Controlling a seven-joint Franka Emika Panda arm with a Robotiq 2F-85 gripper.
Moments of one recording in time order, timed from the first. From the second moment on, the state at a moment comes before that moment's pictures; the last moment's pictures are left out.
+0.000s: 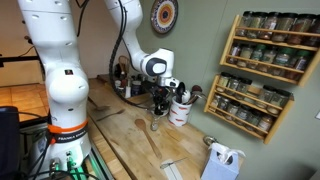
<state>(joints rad) -0.12 -0.17 -0.06 -2.70 -0.14 2.58 0.13</state>
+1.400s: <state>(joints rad) -0.24 0.17 -0.22 -2.59 0.16 2.84 0.03</state>
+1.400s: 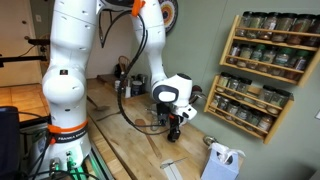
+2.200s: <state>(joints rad) -0.30 0.37 -0.17 -2.46 0.20 2.85 0.02</state>
